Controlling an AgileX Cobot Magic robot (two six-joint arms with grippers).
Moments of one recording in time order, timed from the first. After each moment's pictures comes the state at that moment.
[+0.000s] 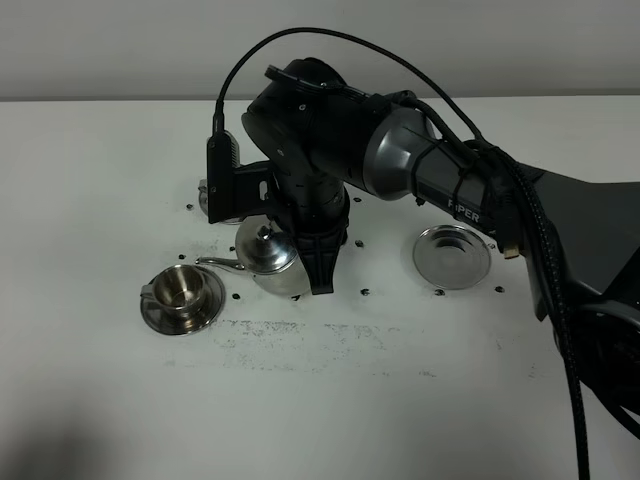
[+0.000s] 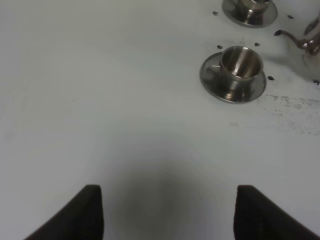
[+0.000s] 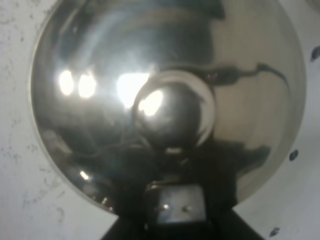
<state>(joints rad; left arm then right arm) 0.05 -0.01 -0.45 -0.13 1.06 0.04 0.75 2.24 -1.95 -0.25 1.22 -0.74</state>
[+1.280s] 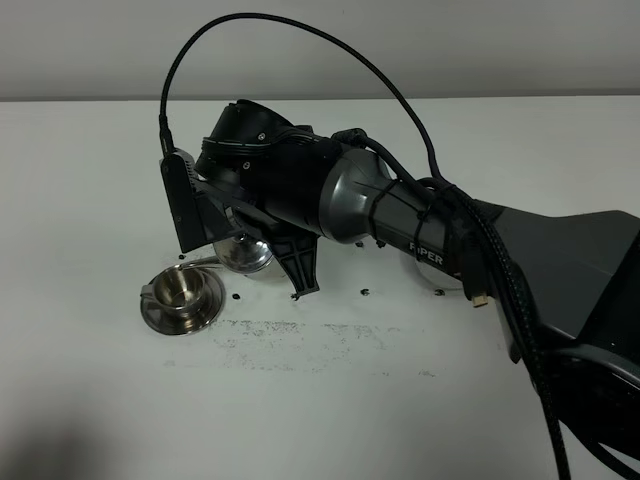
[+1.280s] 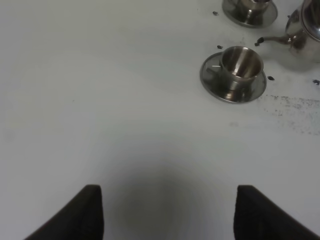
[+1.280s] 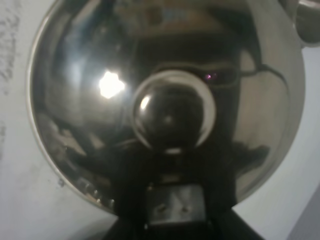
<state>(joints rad) 0.05 -0.01 -0.45 -0.13 1.06 0.04 0.85 2.26 -1.95 -0.50 1.16 -0.71</state>
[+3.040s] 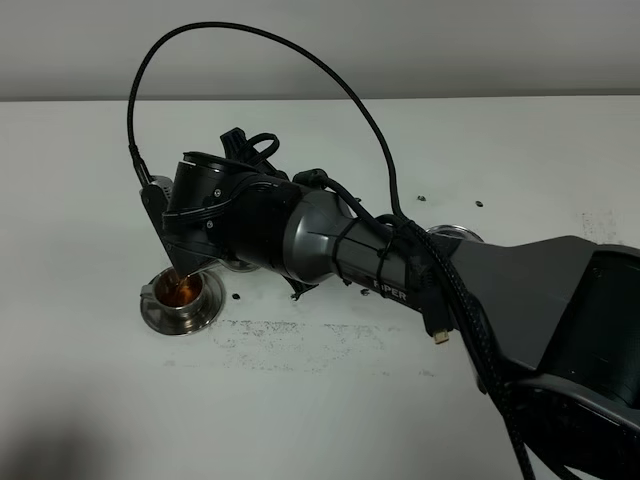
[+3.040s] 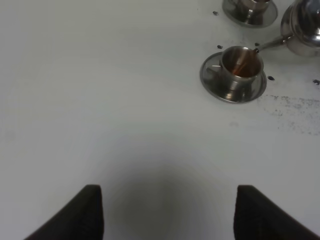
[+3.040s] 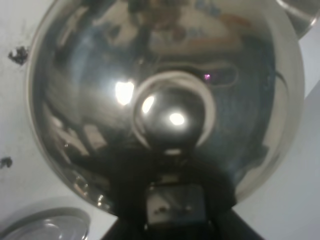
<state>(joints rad) 0.05 -0.01 -0.45 -0.13 1.06 0.04 0.92 2.30 -1.95 -0.73 1.15 -0.69</state>
